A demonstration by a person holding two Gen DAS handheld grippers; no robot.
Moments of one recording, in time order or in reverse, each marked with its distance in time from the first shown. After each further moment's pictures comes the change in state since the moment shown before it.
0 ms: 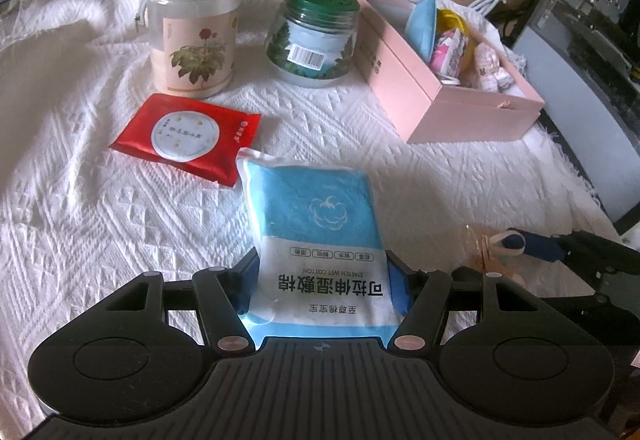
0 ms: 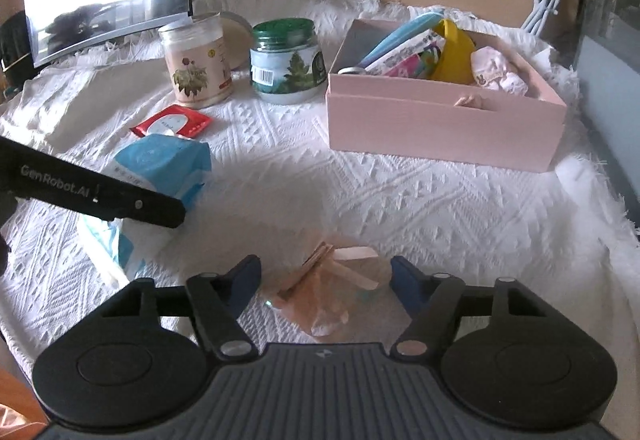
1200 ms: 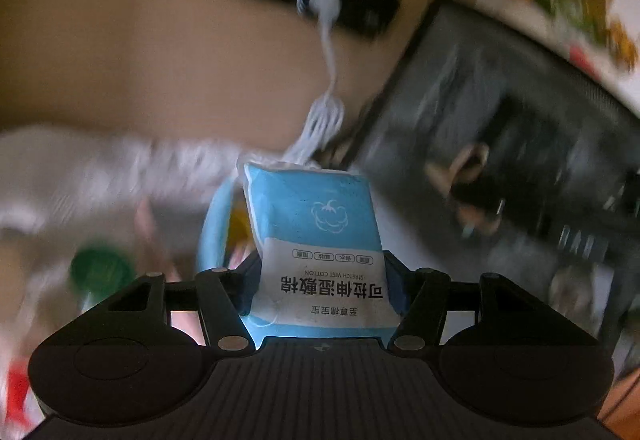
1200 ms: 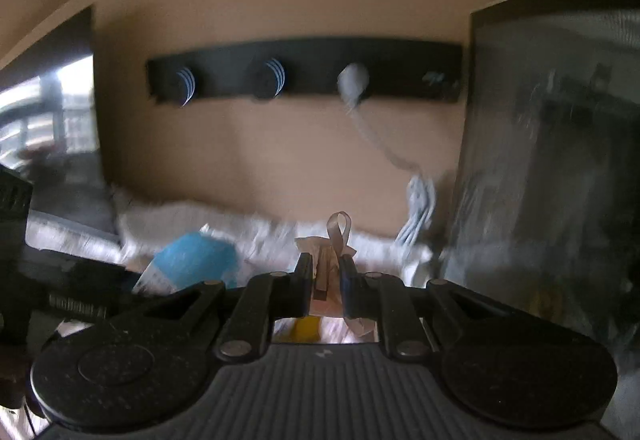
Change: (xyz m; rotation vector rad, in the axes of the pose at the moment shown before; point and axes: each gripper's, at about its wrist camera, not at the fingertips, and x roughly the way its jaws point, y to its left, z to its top) left arm -0.039 -0.098 0.184 0.149 -0.204 -0.444; right arm -0.138 -0.113 0.187 0.091 -0.311 -0.141
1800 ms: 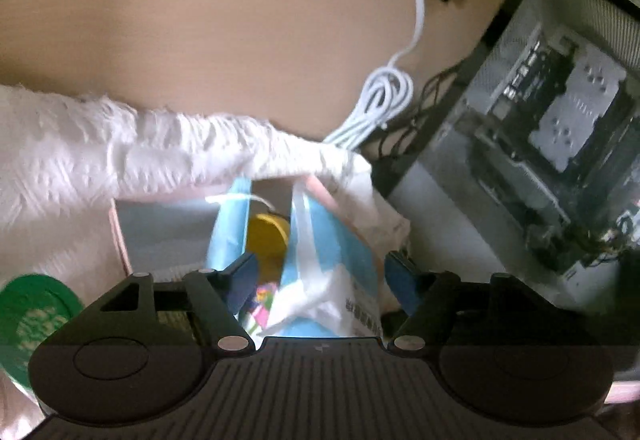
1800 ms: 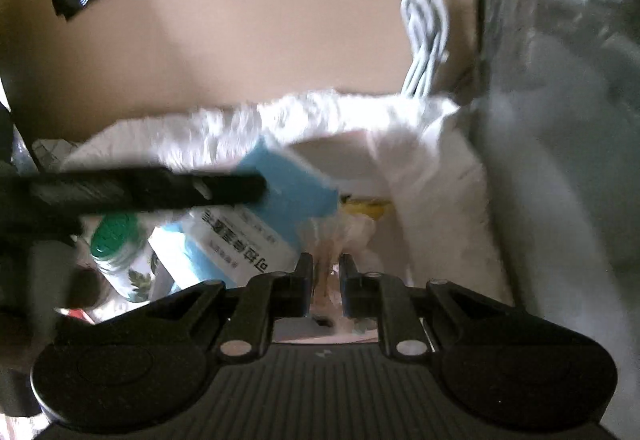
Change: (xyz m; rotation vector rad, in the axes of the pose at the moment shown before) left arm 0.110 0.053 -0.012 -0.032 0.048 0.064; right arm 0.155 -0.020 -0.093 0.190 0.293 0.017
